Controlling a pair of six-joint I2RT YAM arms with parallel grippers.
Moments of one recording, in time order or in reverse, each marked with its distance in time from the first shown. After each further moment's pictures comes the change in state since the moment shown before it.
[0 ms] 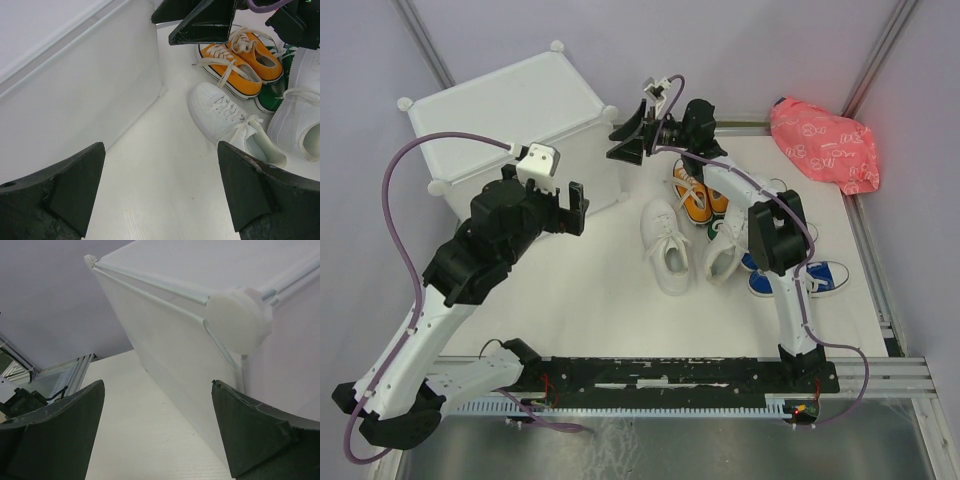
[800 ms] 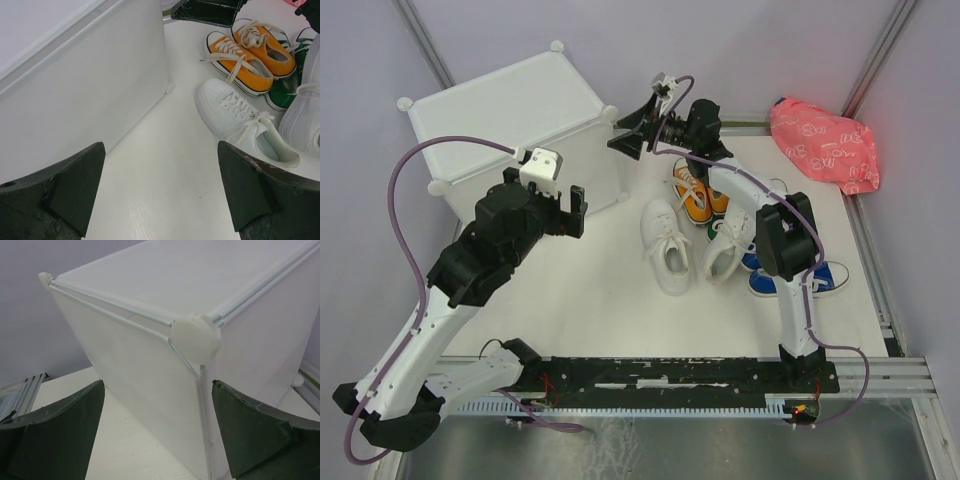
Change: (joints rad) left arm 0.000 -0.013 -0.048 0.023 -0.024 0.027; right arm 0.000 -0.082 -0.097 -0.020 0.212 -0.171
